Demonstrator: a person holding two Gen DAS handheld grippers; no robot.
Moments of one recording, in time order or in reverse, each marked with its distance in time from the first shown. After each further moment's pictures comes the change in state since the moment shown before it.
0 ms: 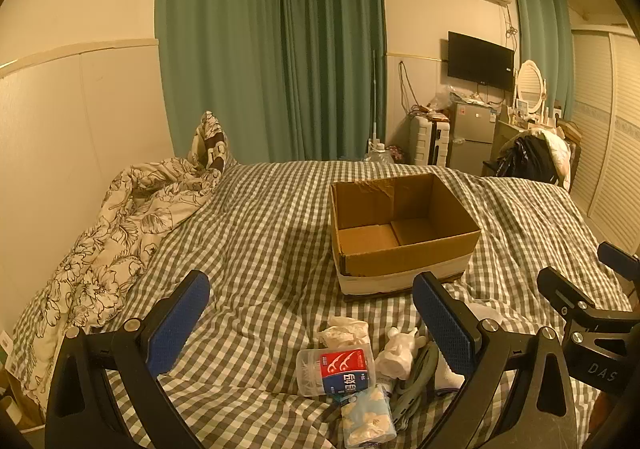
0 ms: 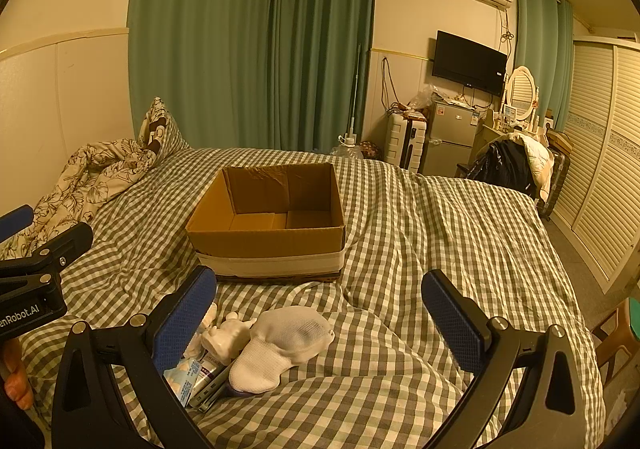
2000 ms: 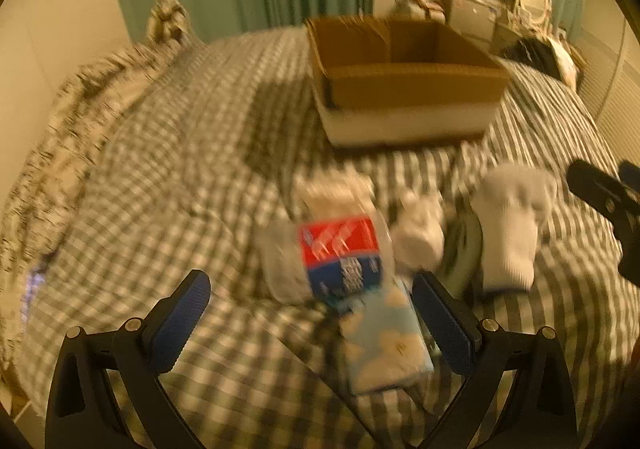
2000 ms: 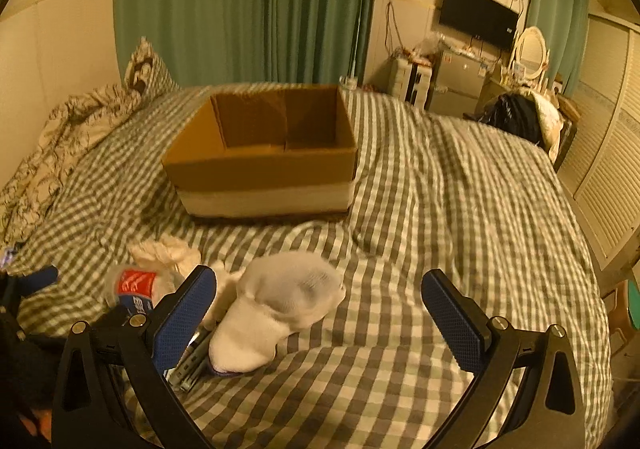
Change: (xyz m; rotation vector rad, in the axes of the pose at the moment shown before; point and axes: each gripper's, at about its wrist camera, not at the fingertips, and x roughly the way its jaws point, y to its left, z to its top) left arm 0.095 -0.022 -0.096 0.020 0.440 -0.013; right arm 0.074 0.008 -0.038 -0.022 0.249 0.005
